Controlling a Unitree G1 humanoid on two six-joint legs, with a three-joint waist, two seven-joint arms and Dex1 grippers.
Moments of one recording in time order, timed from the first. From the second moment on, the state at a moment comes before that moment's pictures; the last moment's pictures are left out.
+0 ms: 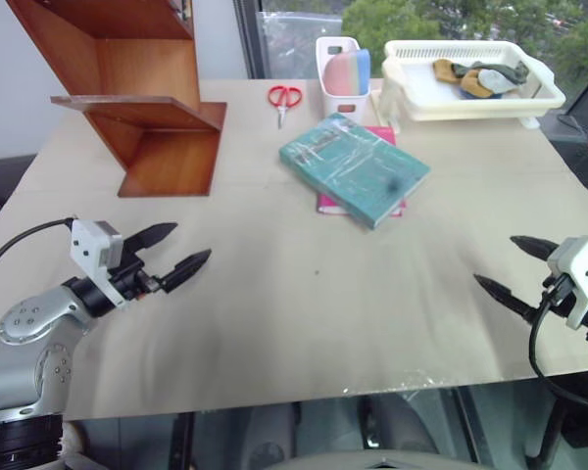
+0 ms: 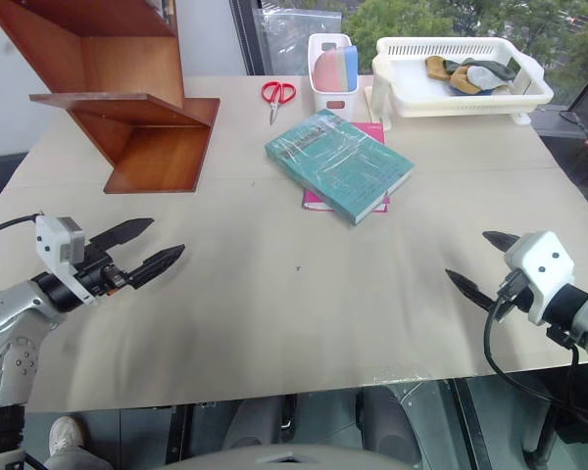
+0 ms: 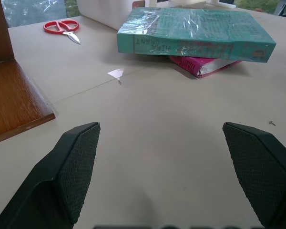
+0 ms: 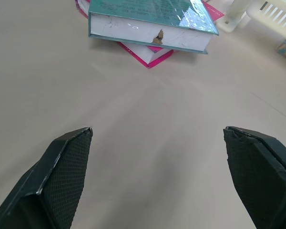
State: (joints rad) left arm 0.02 0.75 0.41 -0.10 -0.58 0.25 -0.92; right arm 0.21 -0.78 -0.41 -0.47 0.40 0.34 0.78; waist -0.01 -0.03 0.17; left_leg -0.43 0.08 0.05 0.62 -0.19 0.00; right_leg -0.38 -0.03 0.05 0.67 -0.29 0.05
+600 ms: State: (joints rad) left arm -0.08 0.72 0.32 -0.17 -0.59 0.26 -0.97; right arm -0.08 -0.71 -0.23 -0.50 0.41 0.56 0.60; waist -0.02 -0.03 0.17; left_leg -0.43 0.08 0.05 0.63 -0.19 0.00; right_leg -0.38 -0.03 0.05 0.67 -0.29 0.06
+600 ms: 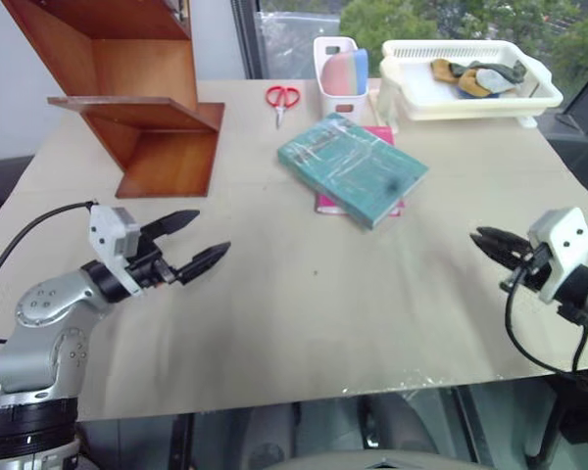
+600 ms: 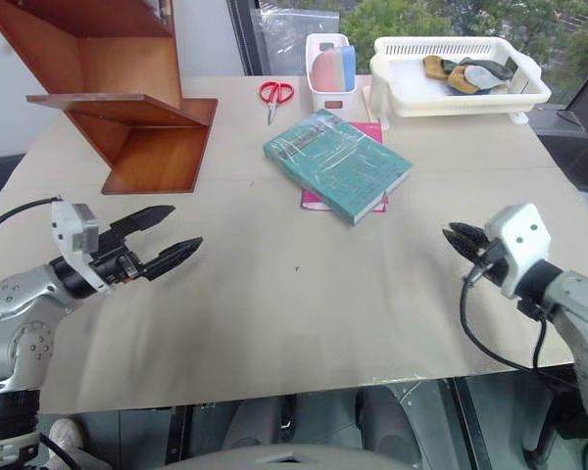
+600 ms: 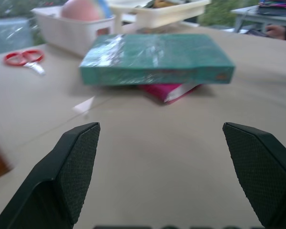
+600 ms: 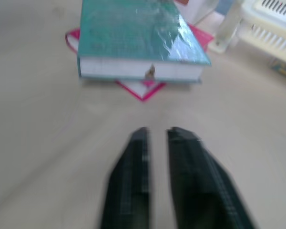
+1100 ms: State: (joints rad) left arm -0.30 0.45 0.21 -0.26 -0.72 0.65 -0.55; right arm -0.51 -0.50 0.11 -0.15 0.25 0.41 0.62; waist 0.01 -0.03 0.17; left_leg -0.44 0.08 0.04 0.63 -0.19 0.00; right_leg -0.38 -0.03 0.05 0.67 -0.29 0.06
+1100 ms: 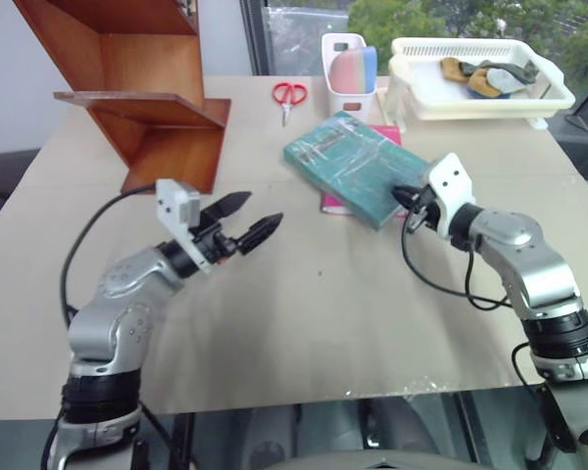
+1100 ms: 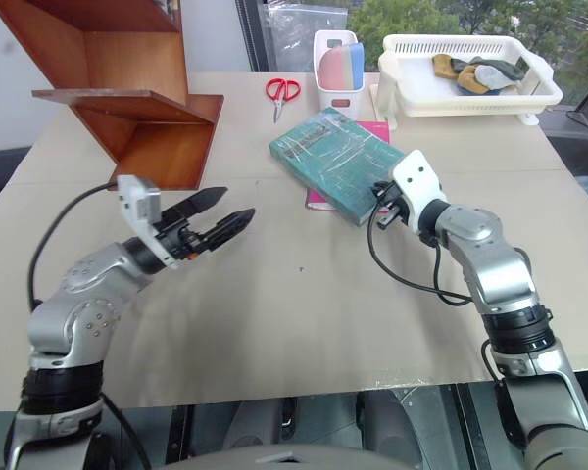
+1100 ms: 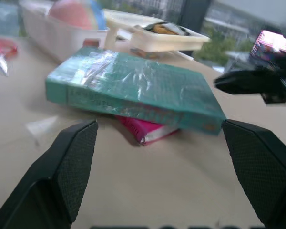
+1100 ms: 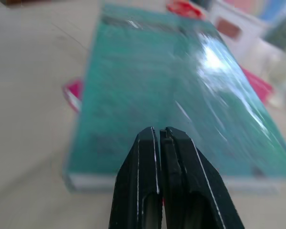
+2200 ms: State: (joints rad) left arm -1.12 0.11 0.52 1.20 -0.77 0.62 -0.43; right arm -0.09 -0.63 -0.14 -0.72 0.40 0.50 0.53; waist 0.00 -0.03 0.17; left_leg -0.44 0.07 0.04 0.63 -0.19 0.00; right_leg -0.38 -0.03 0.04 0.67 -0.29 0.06
